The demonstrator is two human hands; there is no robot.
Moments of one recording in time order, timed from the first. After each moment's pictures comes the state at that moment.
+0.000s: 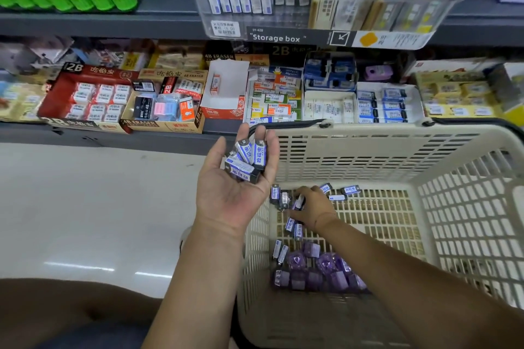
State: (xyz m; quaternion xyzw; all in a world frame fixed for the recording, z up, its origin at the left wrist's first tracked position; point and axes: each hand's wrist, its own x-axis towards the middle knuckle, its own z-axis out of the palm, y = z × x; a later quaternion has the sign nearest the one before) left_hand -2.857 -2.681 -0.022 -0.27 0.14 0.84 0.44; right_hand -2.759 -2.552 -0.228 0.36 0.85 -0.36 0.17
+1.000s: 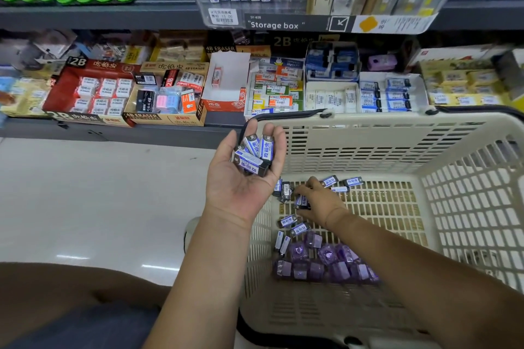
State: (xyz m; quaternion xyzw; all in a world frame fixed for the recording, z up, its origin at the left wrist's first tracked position) left_hand -2.850 -2.675 -0.029 -0.28 0.17 0.84 0.44; right_hand -2.744 -2.541 -0.241 0.19 0.93 -0.23 0.19
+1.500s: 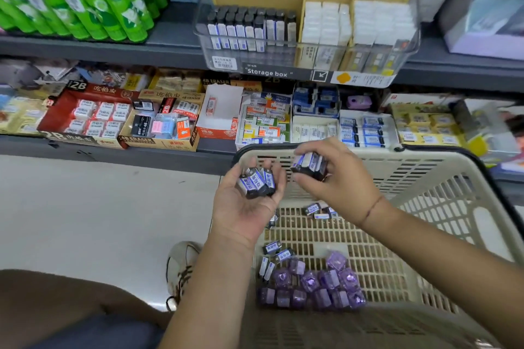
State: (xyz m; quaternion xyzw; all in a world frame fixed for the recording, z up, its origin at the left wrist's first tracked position) left_hand -2.841 -2.661 -0.034 -0.30 0.18 0.82 0.44; right_hand -2.748 -2.522 -0.033 0.19 0.88 -0.42 -0.13
